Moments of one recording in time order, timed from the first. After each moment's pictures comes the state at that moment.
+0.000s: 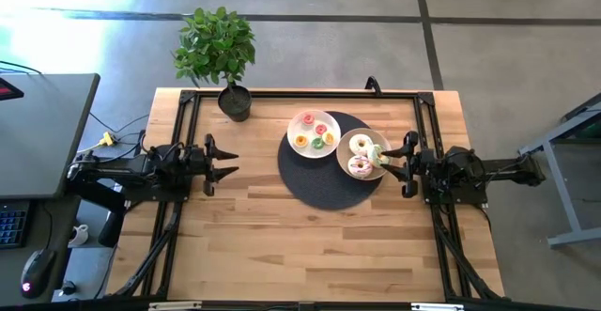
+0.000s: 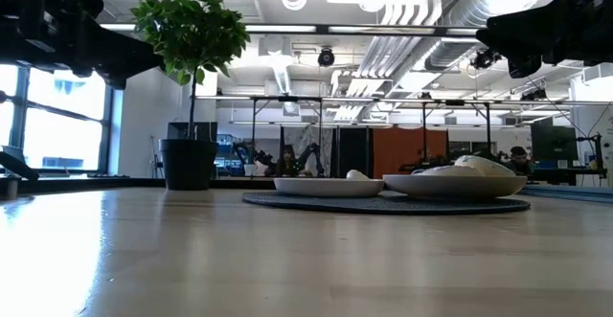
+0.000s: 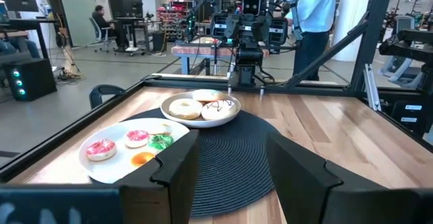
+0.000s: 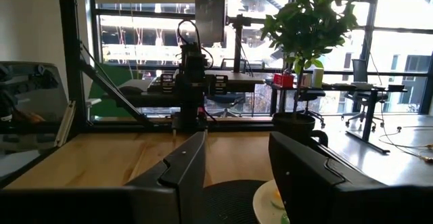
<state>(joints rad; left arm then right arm) -0.03 0.02 0.02 0.02 -0.14 -0.01 0.06 0.01 0.01 0.18 0.17 -0.05</state>
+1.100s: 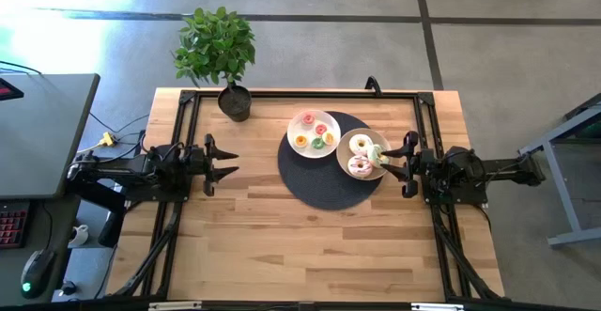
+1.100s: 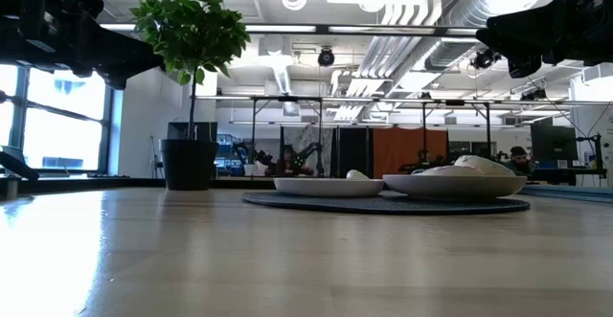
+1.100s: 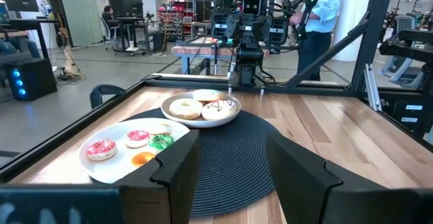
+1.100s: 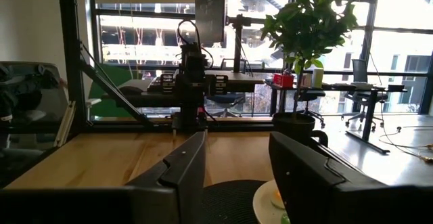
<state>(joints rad) -0.03 0.02 0.02 0.02 -0.14 -0.01 0.06 0.01 0.01 0.18 0.17 -0.05</state>
